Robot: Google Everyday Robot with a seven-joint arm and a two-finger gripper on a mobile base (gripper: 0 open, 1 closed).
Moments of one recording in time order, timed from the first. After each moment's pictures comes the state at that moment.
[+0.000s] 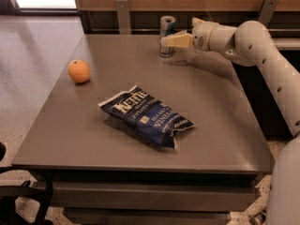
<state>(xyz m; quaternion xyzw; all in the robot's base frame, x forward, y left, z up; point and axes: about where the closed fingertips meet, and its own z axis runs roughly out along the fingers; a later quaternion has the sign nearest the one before) 0.830 -0.117 0.895 -0.31 0.68 0.25 0.61</state>
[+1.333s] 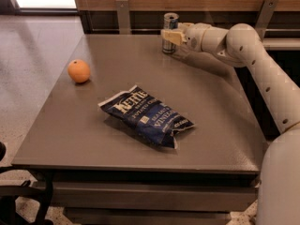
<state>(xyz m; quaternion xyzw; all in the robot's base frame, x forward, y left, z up) 0.843 -0.098 0.887 -0.31 0.67 0.26 0.62</state>
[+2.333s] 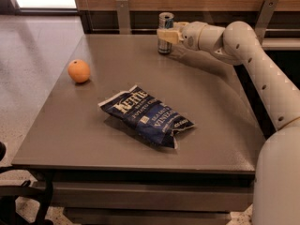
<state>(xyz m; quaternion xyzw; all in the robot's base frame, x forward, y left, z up) 0.844 -0.088 0.890 -0.32 0.67 0.27 0.62</state>
